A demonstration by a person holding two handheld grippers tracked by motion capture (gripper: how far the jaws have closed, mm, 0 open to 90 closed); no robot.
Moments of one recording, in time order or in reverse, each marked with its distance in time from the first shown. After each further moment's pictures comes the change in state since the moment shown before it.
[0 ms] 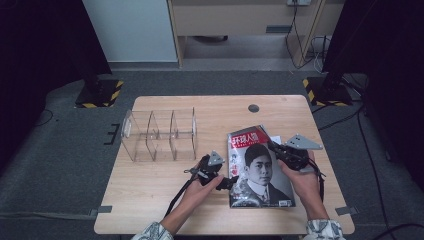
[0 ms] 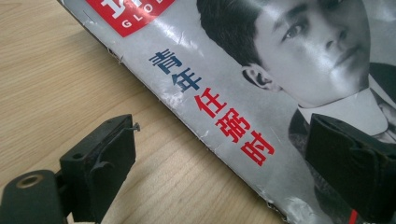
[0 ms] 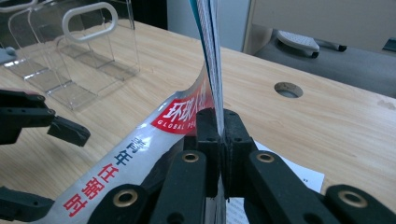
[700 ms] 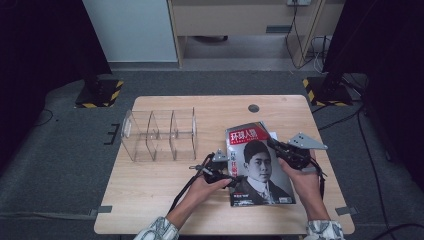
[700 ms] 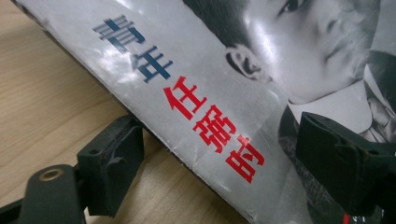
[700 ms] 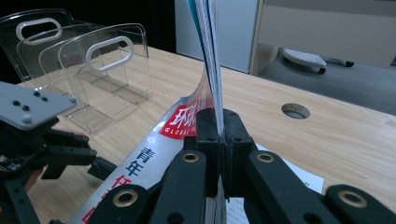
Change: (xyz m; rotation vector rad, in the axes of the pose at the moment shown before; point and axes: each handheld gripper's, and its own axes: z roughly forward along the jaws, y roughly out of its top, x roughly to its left) left arm 0.001 0.004 0.020 0.034 -0.100 -0.024; right arm 0.003 0.011 -0.008 -0.081 0.034 0.025
